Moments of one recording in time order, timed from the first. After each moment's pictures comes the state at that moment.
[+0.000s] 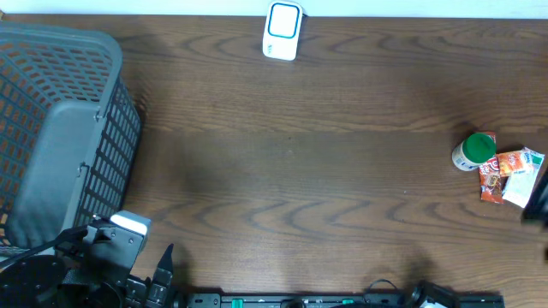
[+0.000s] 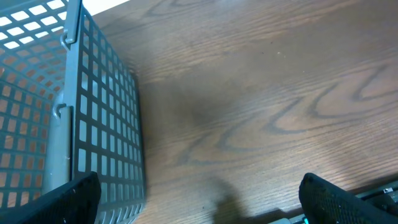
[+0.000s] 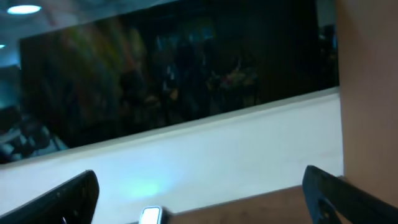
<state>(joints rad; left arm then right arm) -0.04 0.65 1.51 -1.59 0.12 0.33 -0.44 0.81 1.93 -0.98 -0.36 0.29</state>
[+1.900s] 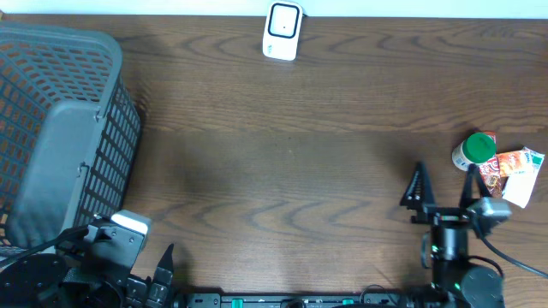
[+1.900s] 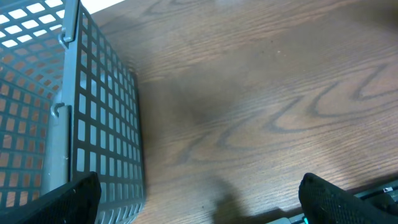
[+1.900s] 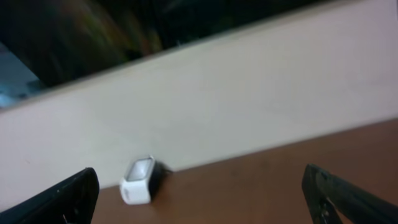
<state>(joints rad) -0.04 0.65 1.50 -1.59 0.12 0.33 0.10 0.02 0.13 0.09 0.11 0.29</state>
